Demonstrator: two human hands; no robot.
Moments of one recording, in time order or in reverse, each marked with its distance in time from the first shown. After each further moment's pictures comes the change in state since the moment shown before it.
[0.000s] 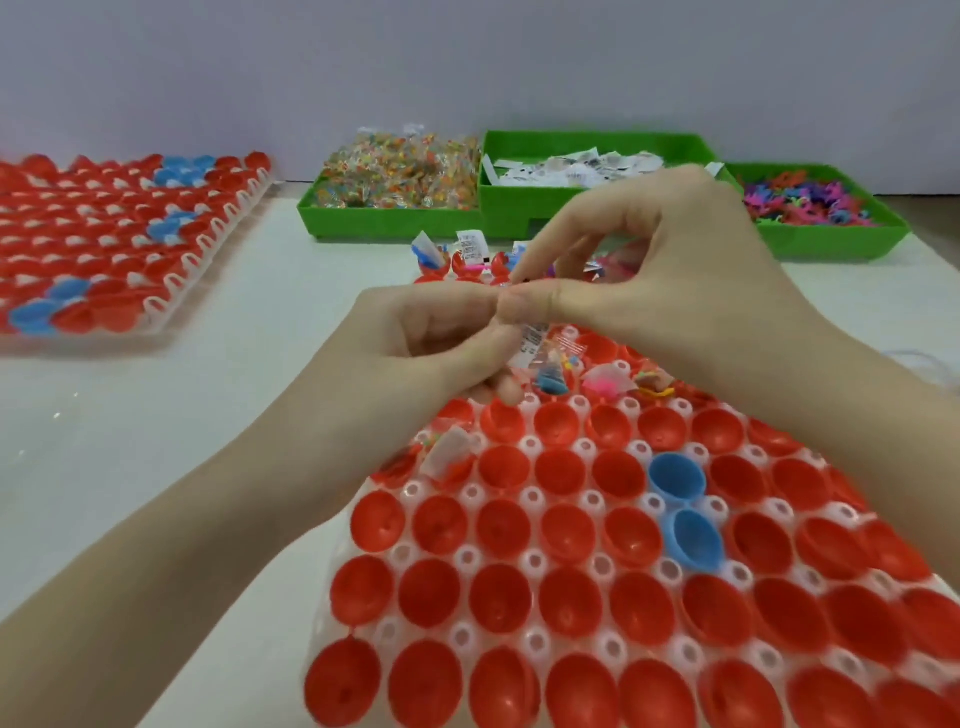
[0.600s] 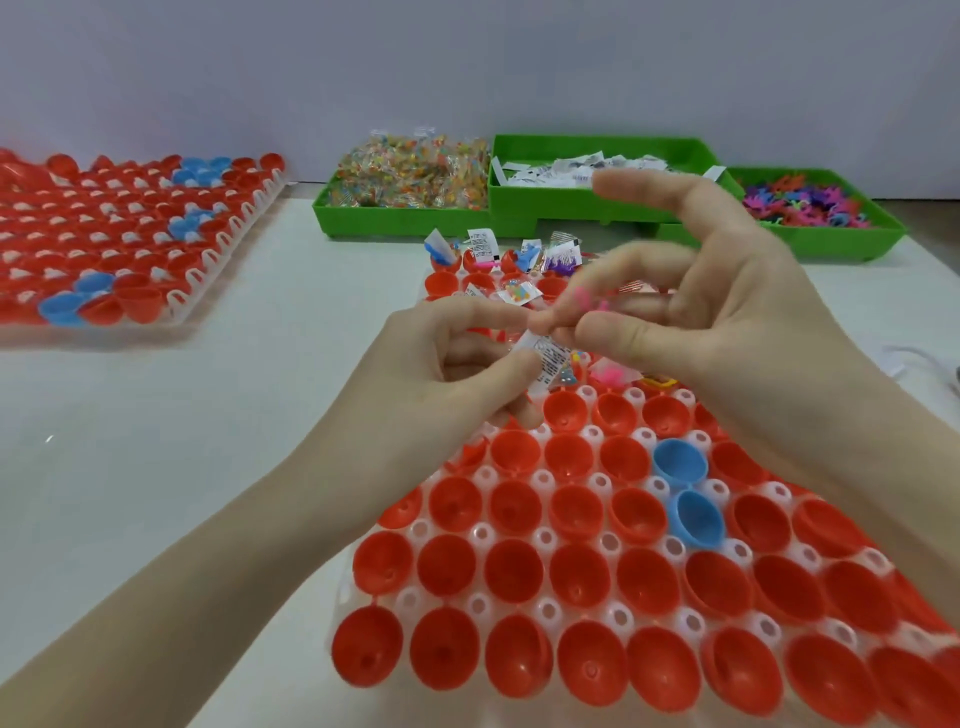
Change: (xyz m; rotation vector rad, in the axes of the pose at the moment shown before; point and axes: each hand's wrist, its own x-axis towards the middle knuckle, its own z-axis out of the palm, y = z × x) left_hand -0.013 -0.004 0.006 0.046 0.057 -0.016; right_hand -0.034 0.001 0.000 0.551 -0.042 0.062
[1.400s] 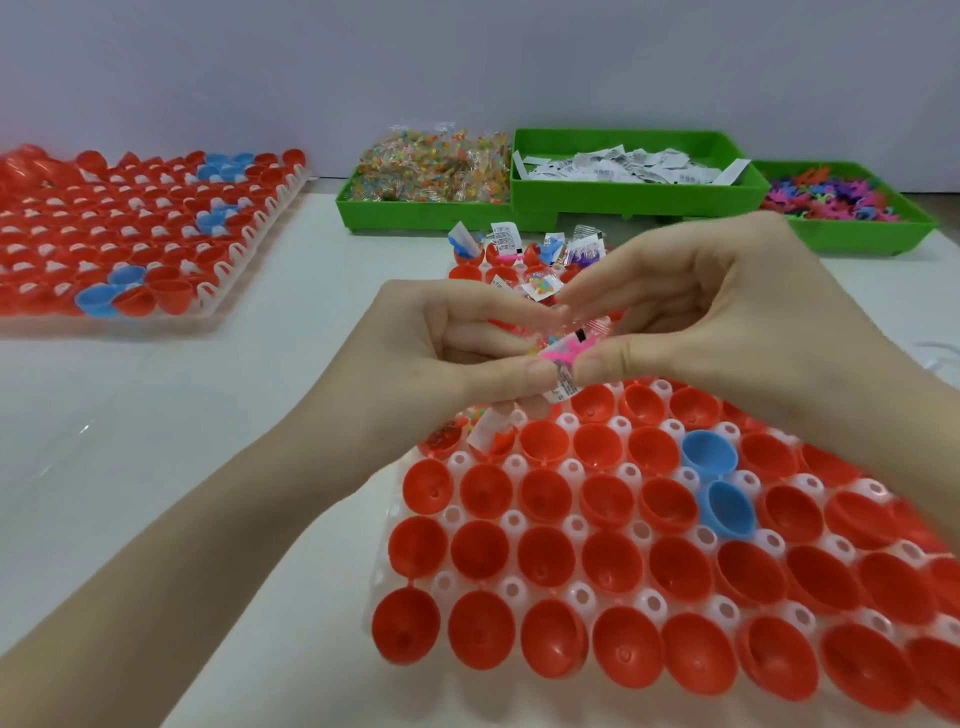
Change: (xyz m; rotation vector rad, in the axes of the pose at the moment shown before) left_hand -0.003 -0.001 -0.024 -0.023 -0.121 0.053; right_hand 0.008 -0.005 0.006 -0.399 -0.077 -0.003
